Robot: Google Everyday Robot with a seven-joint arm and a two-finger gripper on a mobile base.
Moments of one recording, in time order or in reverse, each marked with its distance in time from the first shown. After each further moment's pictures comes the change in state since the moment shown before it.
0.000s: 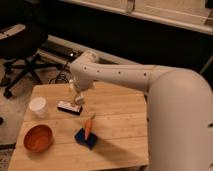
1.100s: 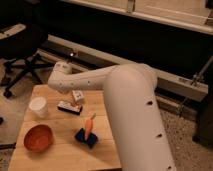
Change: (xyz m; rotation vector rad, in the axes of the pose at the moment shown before) arm 0.066 -0.047 0.080 -0.169 0.115 -0.371
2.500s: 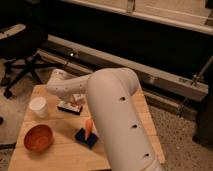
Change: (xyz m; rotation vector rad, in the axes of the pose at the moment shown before) arm -0.014 -0.022 0.065 0.036 -0.128 -0.282
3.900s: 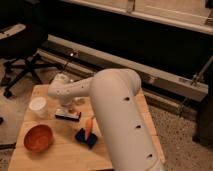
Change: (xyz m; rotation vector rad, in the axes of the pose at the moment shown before) arm -0.044 -0.064 0.001 0.181 -0.099 -0.048
